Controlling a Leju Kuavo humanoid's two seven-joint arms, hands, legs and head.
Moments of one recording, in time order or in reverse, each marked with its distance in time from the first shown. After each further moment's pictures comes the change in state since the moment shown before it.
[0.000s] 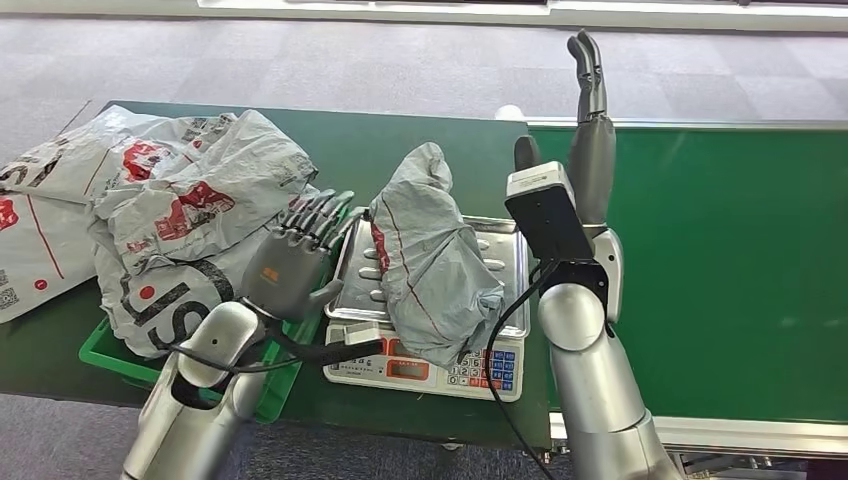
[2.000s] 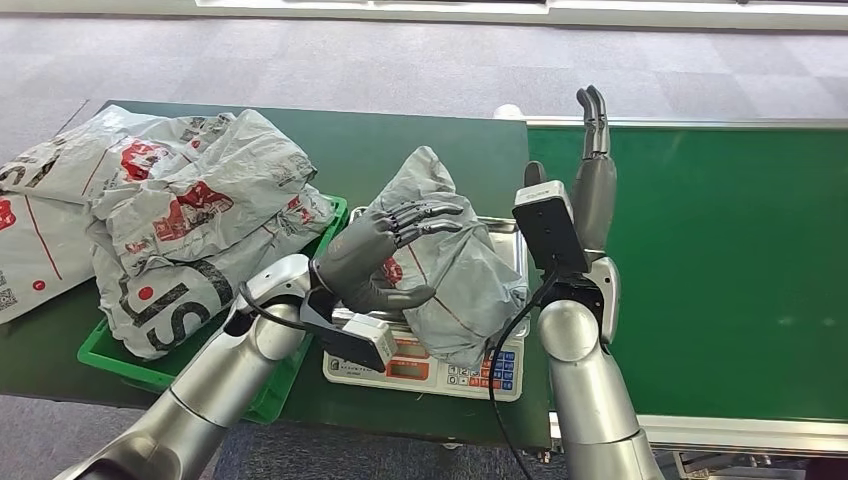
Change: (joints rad) left arm -0.270 -0.027 -0.242 0.238 0.822 -0.170 -0.354; right arm 0.076 0.022 -0.082 0.074 0.039 -0.042 0.002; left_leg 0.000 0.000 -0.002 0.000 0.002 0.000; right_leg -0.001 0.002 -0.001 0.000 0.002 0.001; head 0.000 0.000
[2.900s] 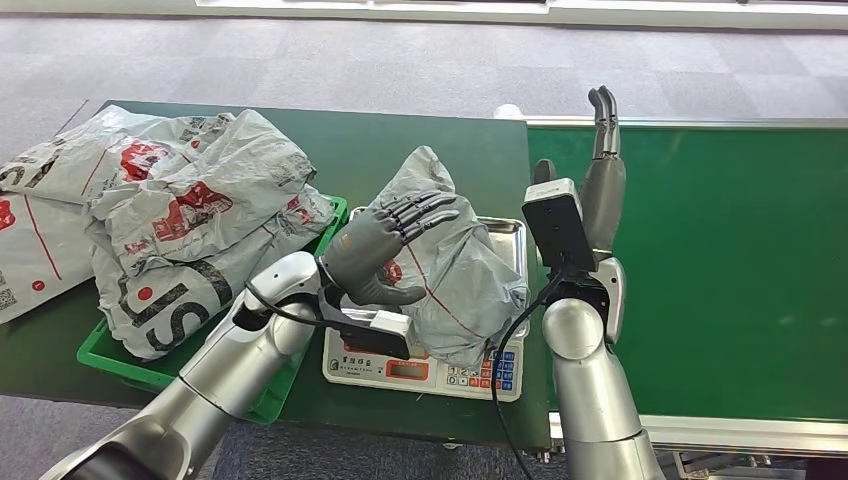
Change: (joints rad) left arm -0.053 -0.008 -0.040 0.156 -0.176 0.158 0.043; right arm 0.000 0.006 -0.030 0.000 0.004 -0.002 -0.006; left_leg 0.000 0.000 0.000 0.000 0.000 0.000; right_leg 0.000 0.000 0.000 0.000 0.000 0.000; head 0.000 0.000
